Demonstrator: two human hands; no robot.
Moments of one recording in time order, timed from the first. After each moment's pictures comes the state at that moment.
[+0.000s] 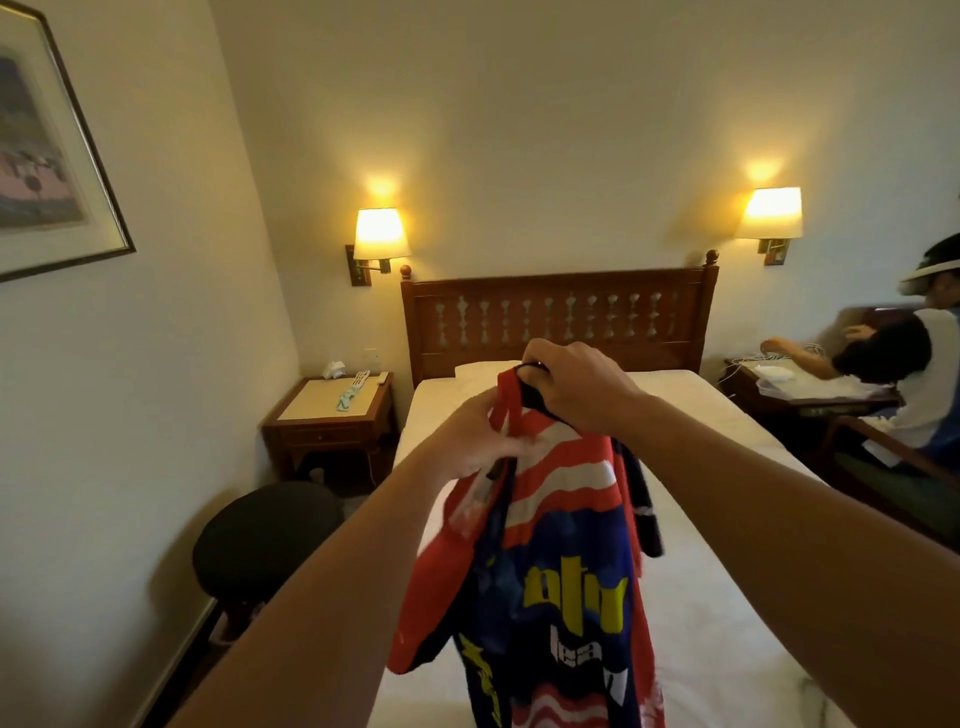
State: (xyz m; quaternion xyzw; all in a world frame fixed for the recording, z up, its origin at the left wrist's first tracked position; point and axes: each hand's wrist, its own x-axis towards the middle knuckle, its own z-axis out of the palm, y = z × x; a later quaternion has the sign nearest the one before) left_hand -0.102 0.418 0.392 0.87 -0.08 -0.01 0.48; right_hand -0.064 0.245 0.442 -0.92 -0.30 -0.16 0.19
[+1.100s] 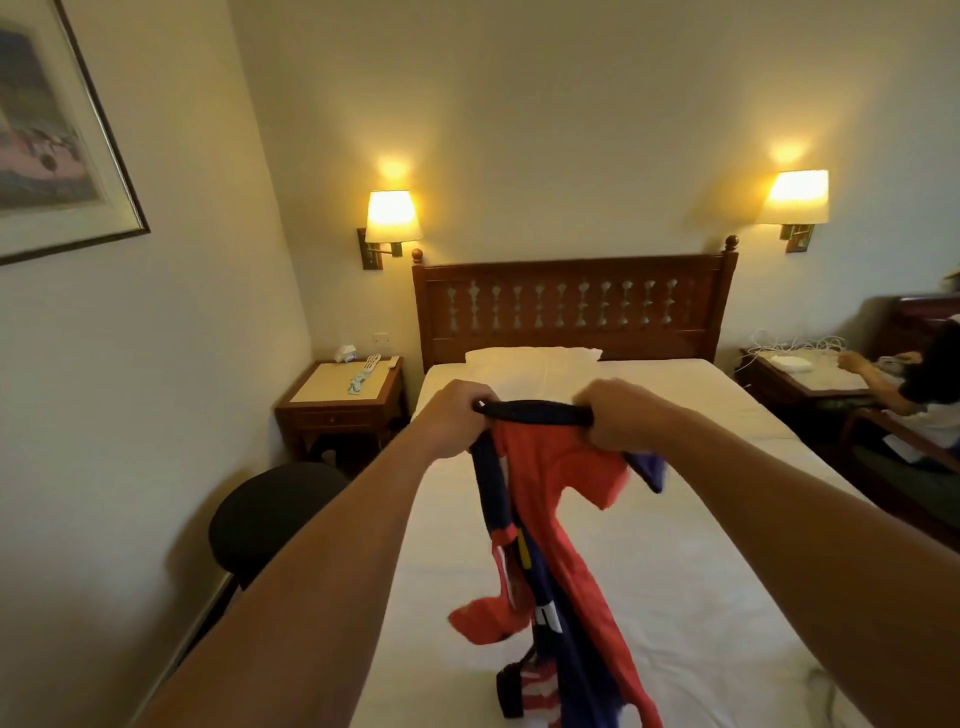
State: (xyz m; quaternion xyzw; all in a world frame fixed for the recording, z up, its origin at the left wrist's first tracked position) left_hand -0.092 0.446 0.389 0.93 -0.04 0.05 0.36; right_hand -0.050 0.220 0.405 -0.97 -0.24 0.00 0.07
